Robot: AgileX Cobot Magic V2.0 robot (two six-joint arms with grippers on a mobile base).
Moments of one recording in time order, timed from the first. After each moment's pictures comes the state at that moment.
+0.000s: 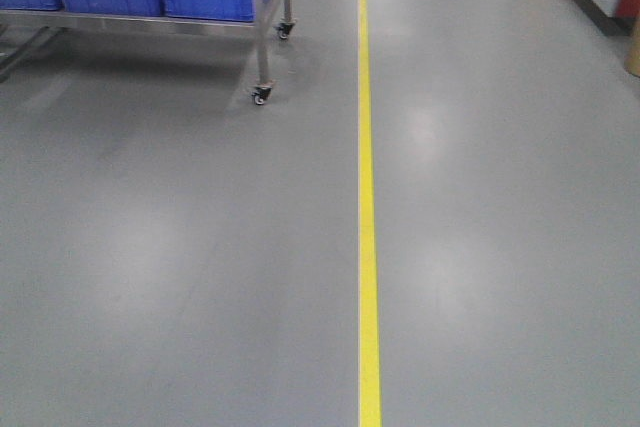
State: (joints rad) left arm -0.16 0.27 -0.36 -0.05 0.56 0.00; right arm 0.17 0.23 -0.39 0.05 0.36 -0.10
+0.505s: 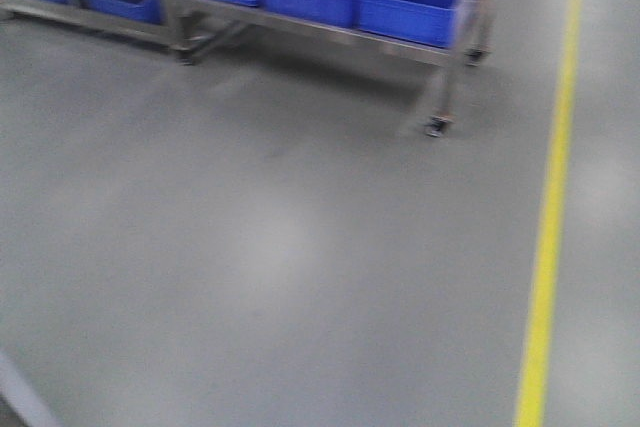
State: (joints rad) left arm -0.16 0.27 -0.36 -0.05 0.56 0.00; right arm 0.17 0.23 -0.39 0.05 0.36 -0.10
